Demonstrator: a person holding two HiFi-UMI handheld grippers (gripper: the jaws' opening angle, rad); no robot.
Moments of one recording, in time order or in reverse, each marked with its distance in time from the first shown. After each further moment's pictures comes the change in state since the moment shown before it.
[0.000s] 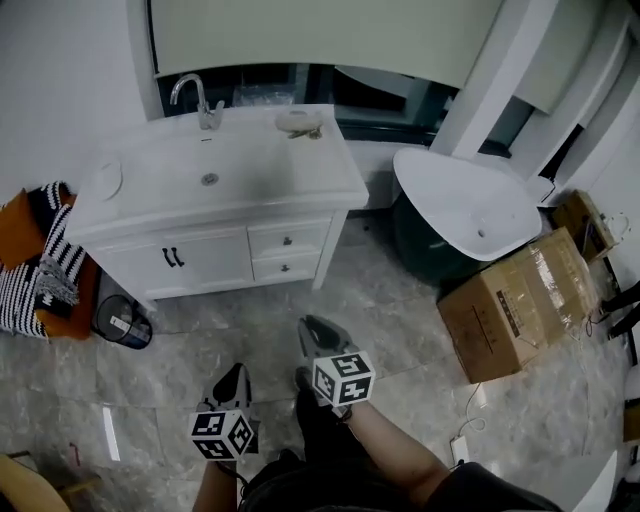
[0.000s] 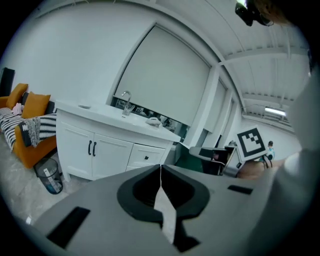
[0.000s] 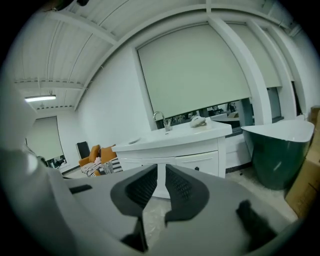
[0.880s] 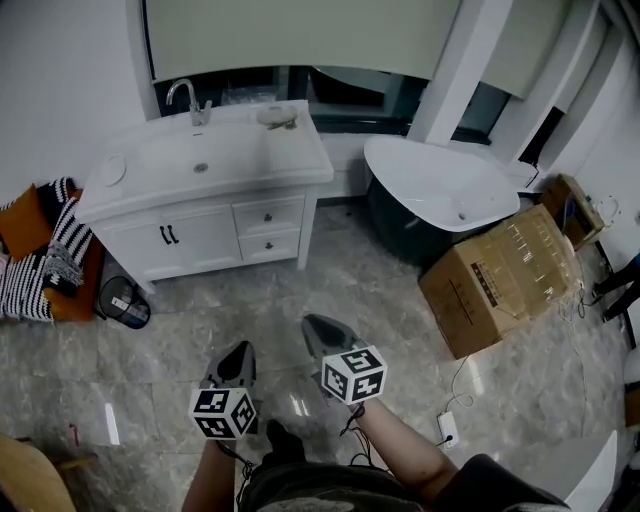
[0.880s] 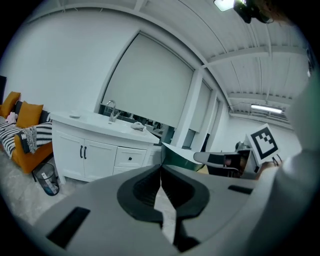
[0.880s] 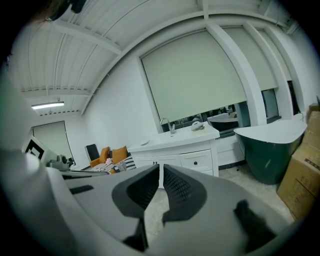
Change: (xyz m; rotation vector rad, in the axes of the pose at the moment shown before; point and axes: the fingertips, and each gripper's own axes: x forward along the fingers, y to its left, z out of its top) left arm -0.105 -0.133 -0.016 0.079 -0.034 -0.079; right arm -0.201 0.033 -0.001 0.017 -0.006 0.059
